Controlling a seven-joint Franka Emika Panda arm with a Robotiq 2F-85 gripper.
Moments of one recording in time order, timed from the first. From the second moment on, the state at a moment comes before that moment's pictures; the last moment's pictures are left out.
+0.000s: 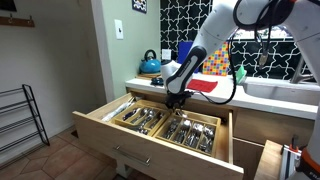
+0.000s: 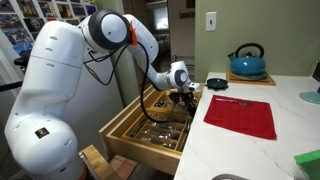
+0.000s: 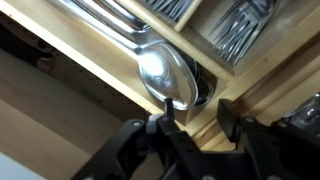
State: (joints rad) arm 0.11 0.54 -0.20 -1.92 -0.36 2.47 0.86
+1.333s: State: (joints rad) arm 0.13 0.51 -0.21 -1.97 -0.34 2.43 0.89
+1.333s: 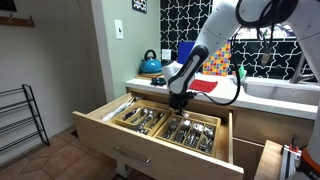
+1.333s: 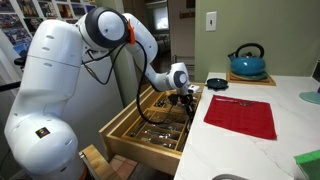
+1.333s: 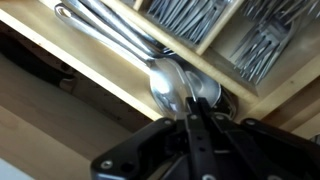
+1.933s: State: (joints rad) arm 0.18 0.43 -0.22 -1.97 -0.41 2.34 0.94
